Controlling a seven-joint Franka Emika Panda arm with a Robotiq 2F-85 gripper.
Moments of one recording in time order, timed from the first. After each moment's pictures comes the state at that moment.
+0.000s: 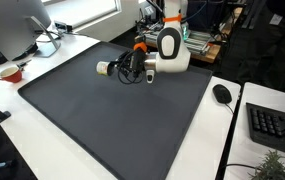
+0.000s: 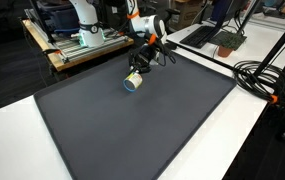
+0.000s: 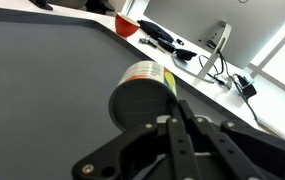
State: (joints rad) arm 0.18 0.65 0.18 -2.19 -1.62 1.61 -0.79
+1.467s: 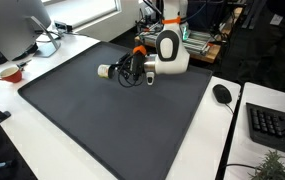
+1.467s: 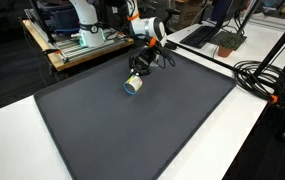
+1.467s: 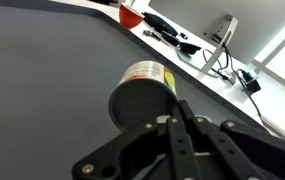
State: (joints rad) arm 0.17 0.68 0.18 -2.17 -1.62 1.64 -0.81
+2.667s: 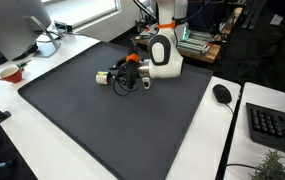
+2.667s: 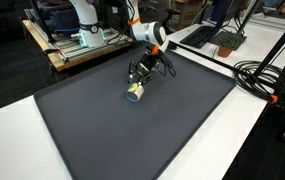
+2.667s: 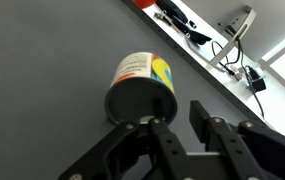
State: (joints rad) arm 0.14 0.73 0.17 -2.10 -1.62 1.72 -0.95
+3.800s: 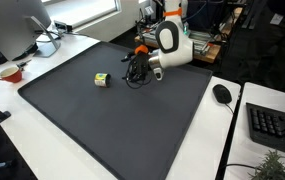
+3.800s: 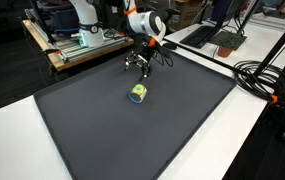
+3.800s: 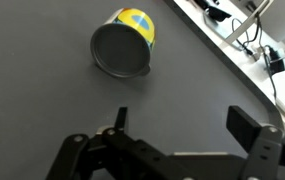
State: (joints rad) arm 0.12 0.57 0.23 -2.28 -1.56 1.86 -0.95
